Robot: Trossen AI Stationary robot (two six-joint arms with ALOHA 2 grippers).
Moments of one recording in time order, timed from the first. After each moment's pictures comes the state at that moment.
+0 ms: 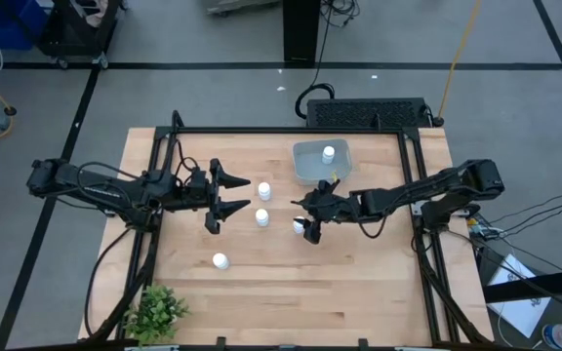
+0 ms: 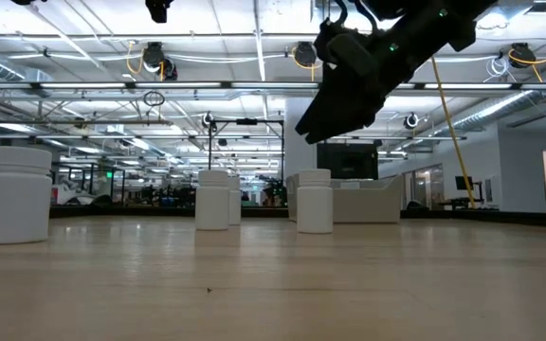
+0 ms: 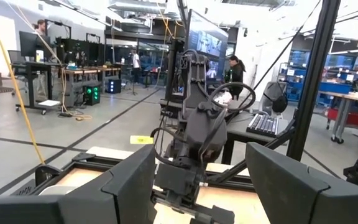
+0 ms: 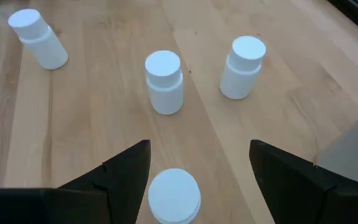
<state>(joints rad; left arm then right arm) -0.13 0.97 0.63 0.50 -0.17 -0.09 0.09 1.54 0.86 0.00 0.28 0.28</state>
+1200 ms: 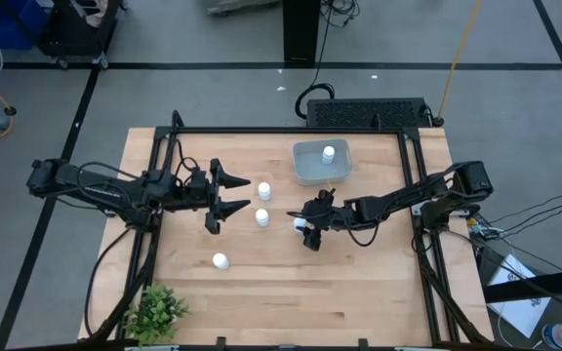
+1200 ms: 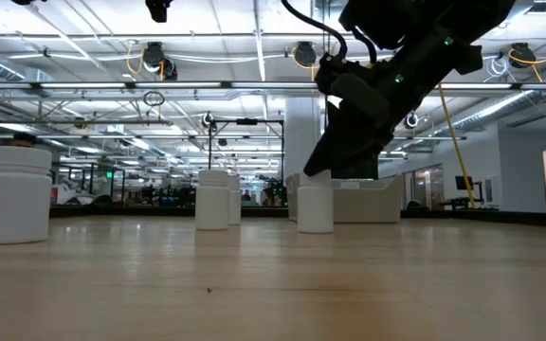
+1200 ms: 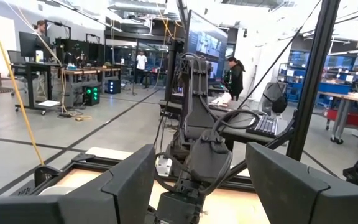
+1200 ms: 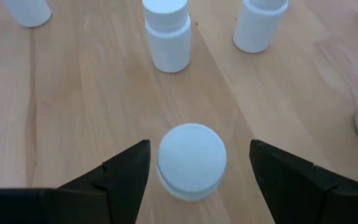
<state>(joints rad) -0.13 0.97 0.63 0.50 -0.17 -0.09 0.13 1.64 0.82 0.04 0.28 0.36</state>
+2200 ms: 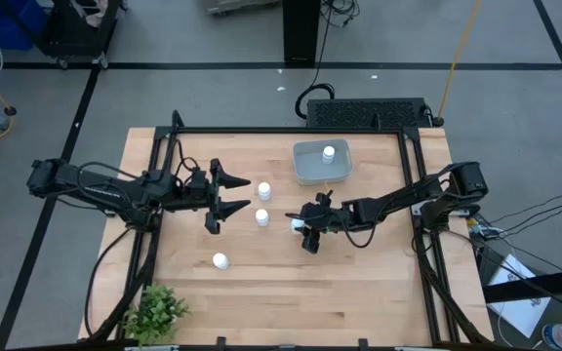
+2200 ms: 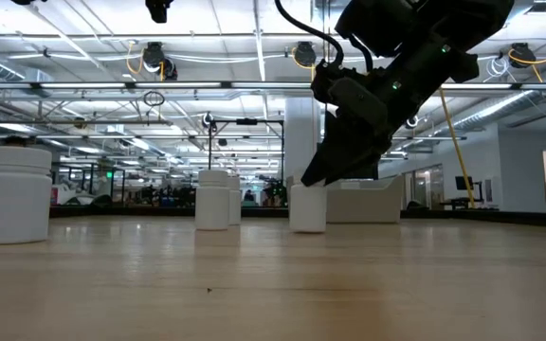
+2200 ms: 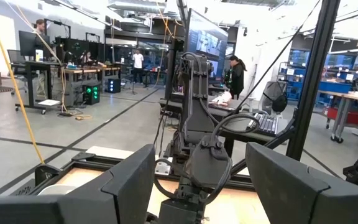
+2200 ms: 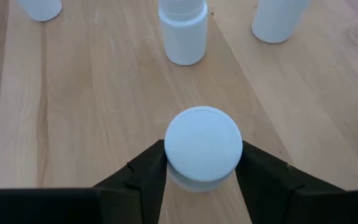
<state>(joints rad) -0.13 0.97 0.63 0.50 -0.17 -0.09 0.12 1.68 0.82 0.08 0.23 0.37</state>
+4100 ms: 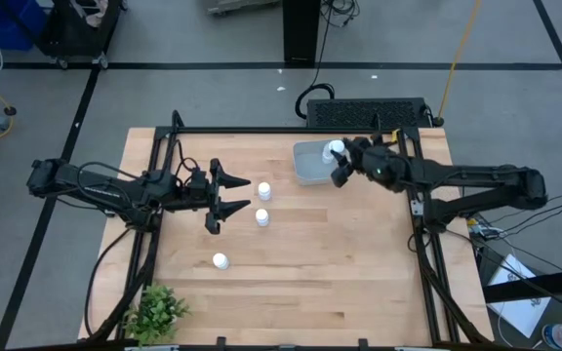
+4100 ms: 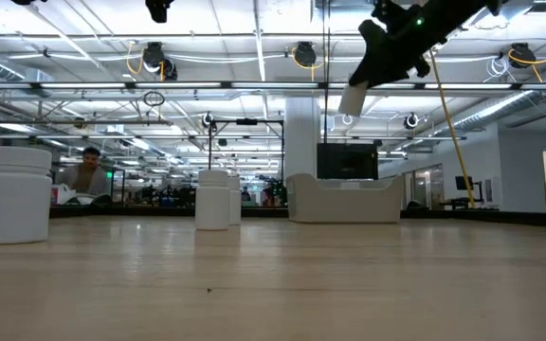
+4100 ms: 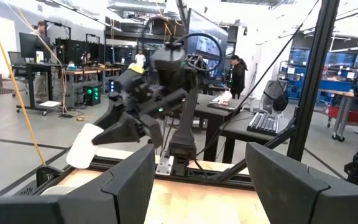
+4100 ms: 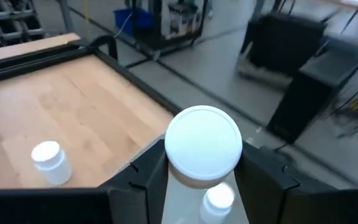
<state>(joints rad) -0.13 0.97 0.63 0.50 -0.17 -0.08 -0.19 1.09 0.82 -0.21 0.58 0.22</state>
